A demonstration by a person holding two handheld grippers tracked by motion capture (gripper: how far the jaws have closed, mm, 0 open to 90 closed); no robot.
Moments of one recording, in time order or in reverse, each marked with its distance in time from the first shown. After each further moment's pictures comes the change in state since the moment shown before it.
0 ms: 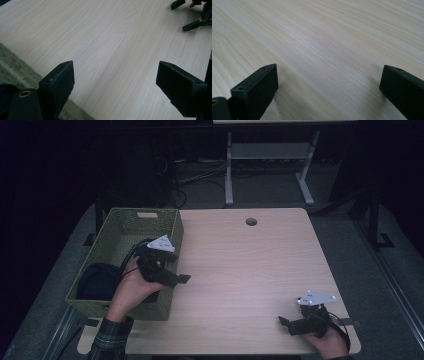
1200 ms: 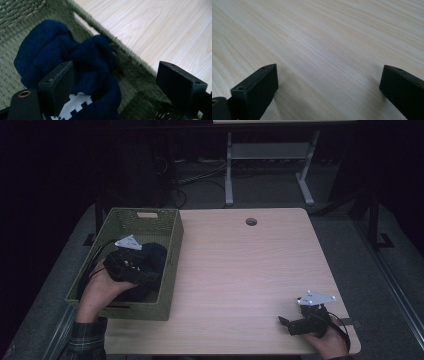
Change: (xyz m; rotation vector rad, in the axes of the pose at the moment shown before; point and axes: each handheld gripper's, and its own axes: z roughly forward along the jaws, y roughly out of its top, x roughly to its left) left arm 0.041 -0.048 -0.042 0.100 0.133 -0.119; right arm 0.000 0.000 0.000 0.000 -0.002 -0.001
